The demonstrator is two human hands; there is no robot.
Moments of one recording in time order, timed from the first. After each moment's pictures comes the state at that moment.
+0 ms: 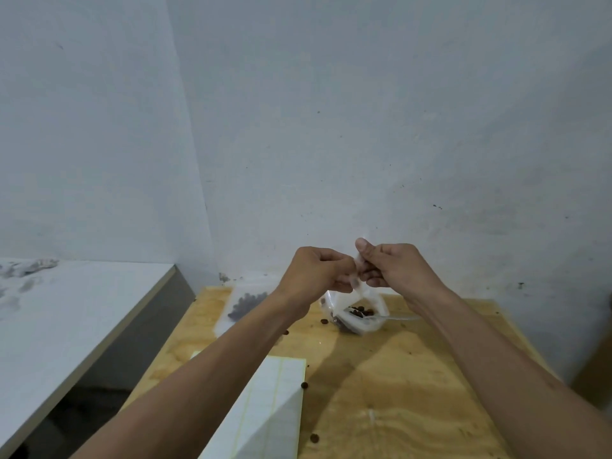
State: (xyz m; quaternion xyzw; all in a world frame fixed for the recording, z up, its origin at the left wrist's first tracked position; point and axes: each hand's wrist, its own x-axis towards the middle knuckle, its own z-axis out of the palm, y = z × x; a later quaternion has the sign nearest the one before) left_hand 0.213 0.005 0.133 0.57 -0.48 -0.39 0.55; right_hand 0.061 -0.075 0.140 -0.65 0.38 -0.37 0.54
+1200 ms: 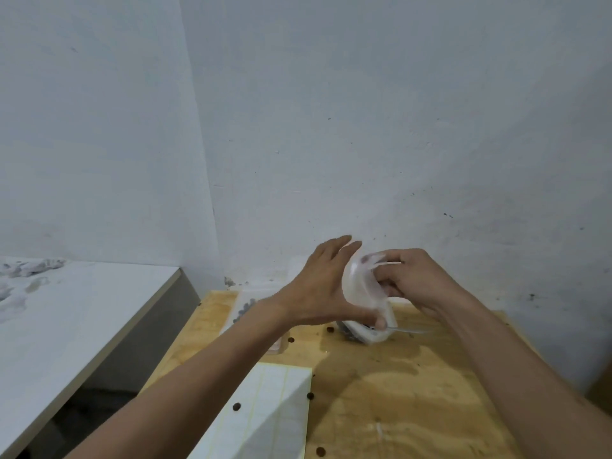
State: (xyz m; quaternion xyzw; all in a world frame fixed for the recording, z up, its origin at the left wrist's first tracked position) left_hand 0.228 0.007 0.136 0.63 -0.73 -0.09 0.26; right_hand 0.059 -0.075 0.152 -0.68 0.40 -0.32 0.54
